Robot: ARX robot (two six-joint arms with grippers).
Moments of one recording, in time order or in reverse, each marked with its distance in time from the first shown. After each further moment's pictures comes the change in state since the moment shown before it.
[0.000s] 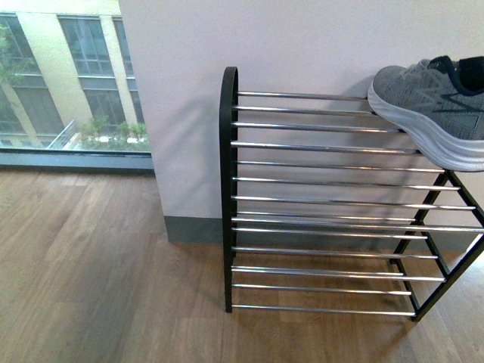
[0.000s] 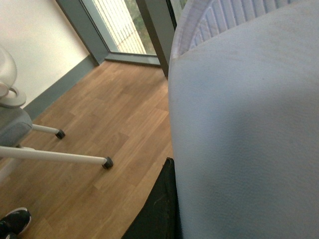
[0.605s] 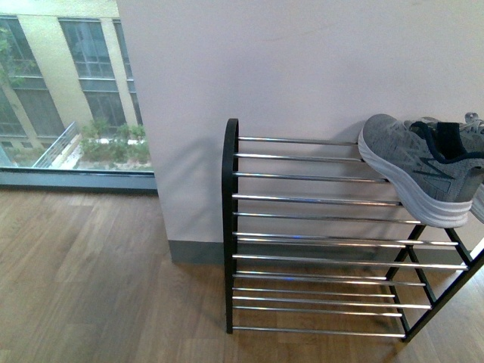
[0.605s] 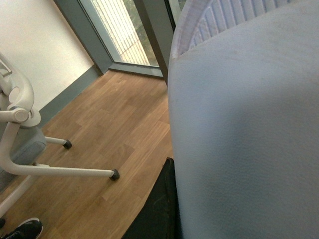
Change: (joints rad) left arm 0.000 -0.001 0.000 0.000 -0.001 0.000; right arm 0.000 0.000 0.001 0.000 0.000 0.000
